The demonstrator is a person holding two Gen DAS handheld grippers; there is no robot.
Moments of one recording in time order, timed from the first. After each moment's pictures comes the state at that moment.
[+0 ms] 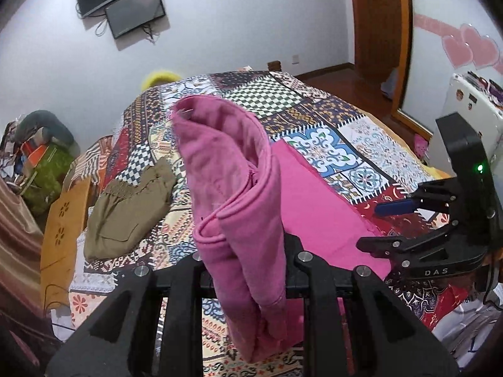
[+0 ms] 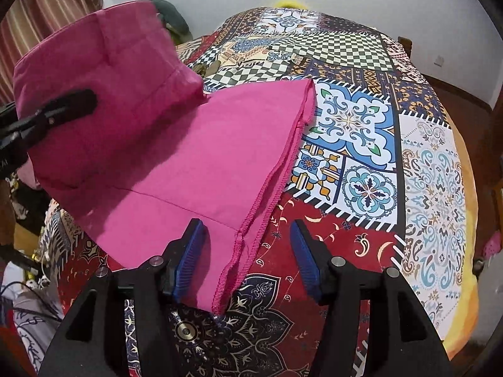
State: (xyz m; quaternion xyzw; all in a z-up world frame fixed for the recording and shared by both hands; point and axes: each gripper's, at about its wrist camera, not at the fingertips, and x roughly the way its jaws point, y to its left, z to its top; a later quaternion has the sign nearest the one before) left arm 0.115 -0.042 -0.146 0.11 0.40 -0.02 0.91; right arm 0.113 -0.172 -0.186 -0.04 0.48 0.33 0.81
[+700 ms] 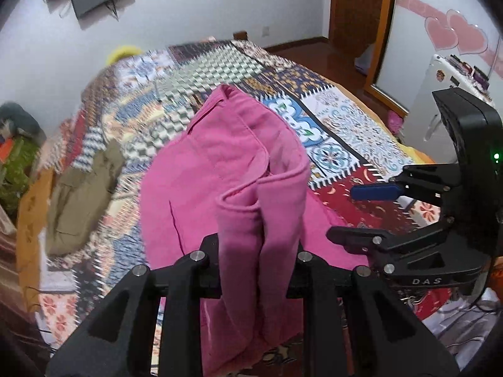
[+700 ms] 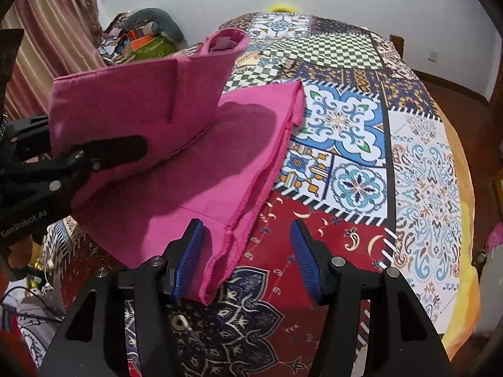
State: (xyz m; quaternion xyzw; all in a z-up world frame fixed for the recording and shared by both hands) left arm 0.147 -0.074 -0.179 0.08 0.48 -0.08 0.87; right arm 0.113 -0.186 -0.187 -0.02 0.48 0.32 0.82
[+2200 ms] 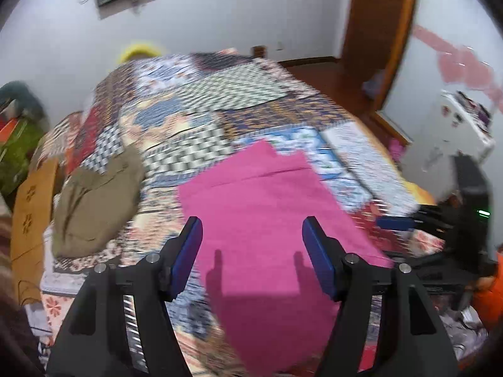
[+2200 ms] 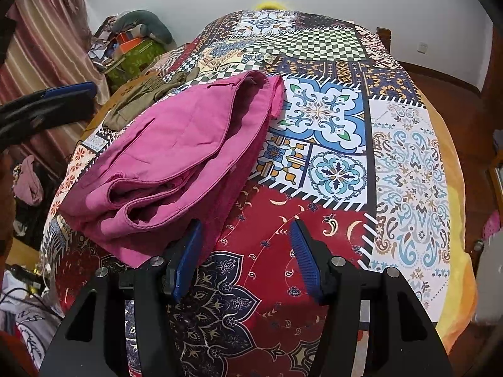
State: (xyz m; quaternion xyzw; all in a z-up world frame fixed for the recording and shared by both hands) left arm 0.171 -0.019 -0.142 0.03 0.46 -0.05 0.89; right arm 0.111 -0.206 -0.182 -0.02 0.49 0.30 0.82
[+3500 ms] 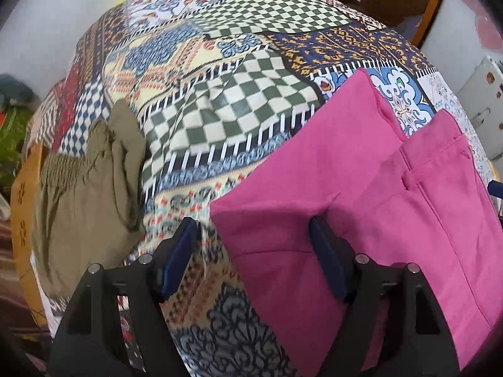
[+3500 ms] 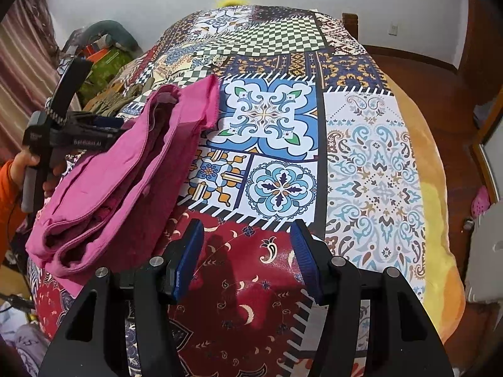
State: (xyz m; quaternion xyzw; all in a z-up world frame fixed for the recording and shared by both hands) left arm 0.274 0.041 -0.258 0.07 0.57 -0.04 0.82; right arm 0.146 -0.231 -0.189 0.00 0.51 0.25 0.83
